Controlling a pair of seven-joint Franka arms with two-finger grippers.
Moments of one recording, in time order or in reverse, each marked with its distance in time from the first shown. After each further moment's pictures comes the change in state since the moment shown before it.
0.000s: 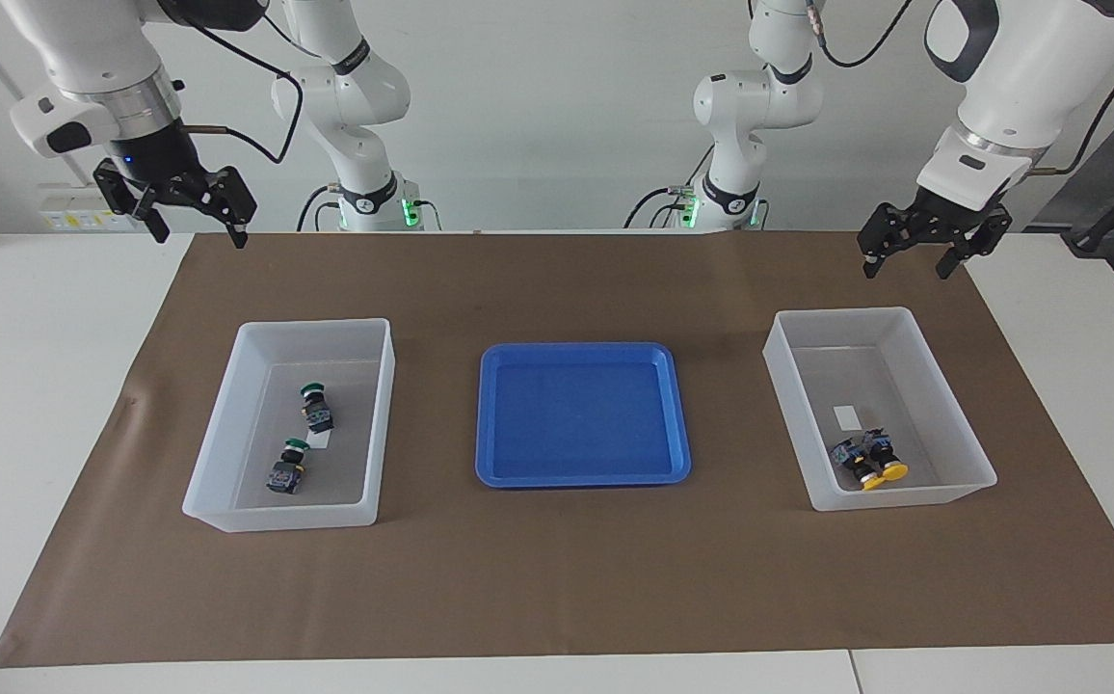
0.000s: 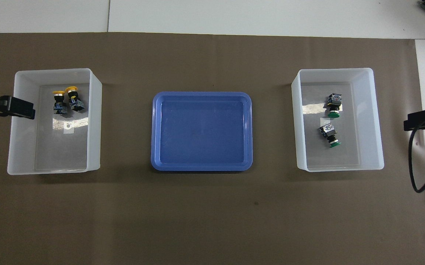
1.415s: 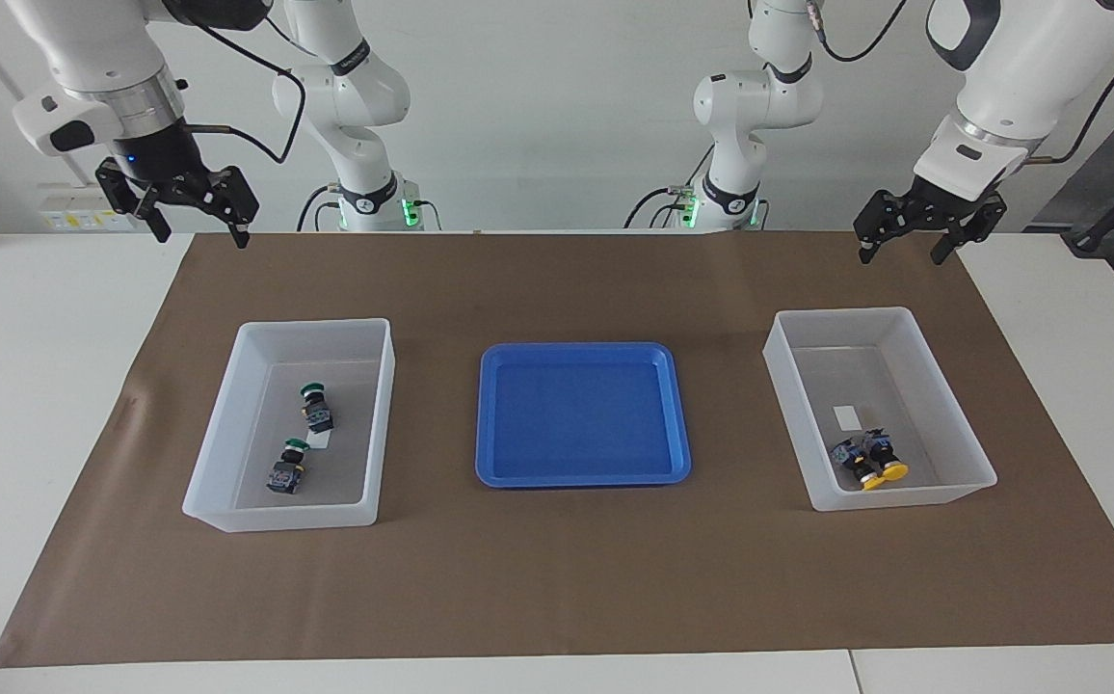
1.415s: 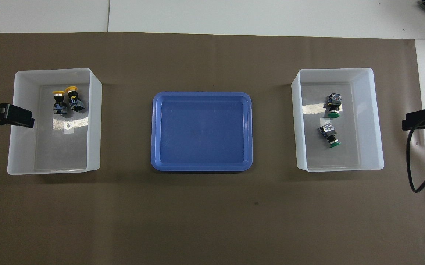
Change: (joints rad) left arm -0.001 -0.006 0.000 0.014 -0.016 -0.077 0.000; right arm -0.101 0.001 0.108 0.003 0.003 0.000 0.004
